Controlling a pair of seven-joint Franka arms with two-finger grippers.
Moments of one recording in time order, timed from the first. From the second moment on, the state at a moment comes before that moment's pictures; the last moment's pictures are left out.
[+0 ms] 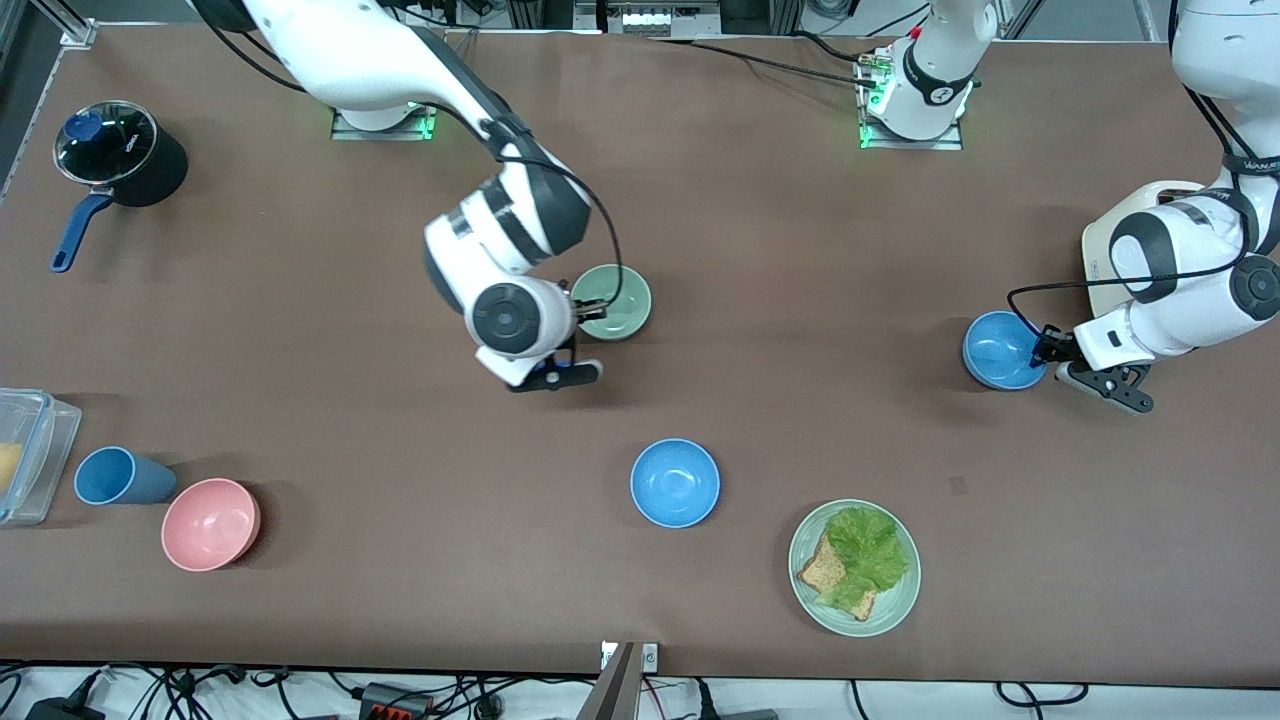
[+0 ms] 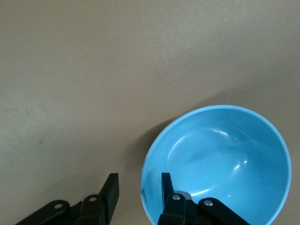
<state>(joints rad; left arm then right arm) 0.30 0.40 -0.03 -2.11 -0.05 2.44 0.76 0.47 0.69 0.12 -1.25 0.13 1.65 0.44</state>
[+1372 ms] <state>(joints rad) 0.30 0.34 -0.15 -2.08 -0.14 2.25 0.70 0.12 0.36 -0.14 -1.19 0.10 1.58 0.20</state>
